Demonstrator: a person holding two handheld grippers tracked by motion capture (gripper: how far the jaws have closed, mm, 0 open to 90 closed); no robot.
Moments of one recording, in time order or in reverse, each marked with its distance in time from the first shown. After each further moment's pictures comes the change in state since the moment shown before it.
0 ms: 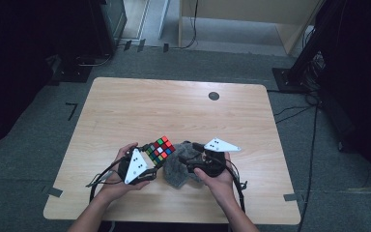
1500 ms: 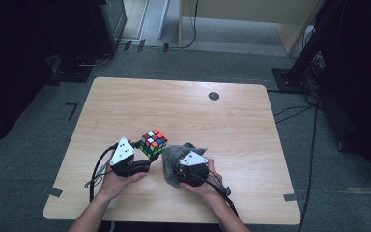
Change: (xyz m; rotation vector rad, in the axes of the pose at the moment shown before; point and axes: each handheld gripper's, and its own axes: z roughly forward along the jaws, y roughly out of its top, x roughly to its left) left arm 0.022 -0.002 -0.007 0.020 -0.034 -0.274; right arm 0.015 -0.051 0.054 0.252 -0.205 -0.250
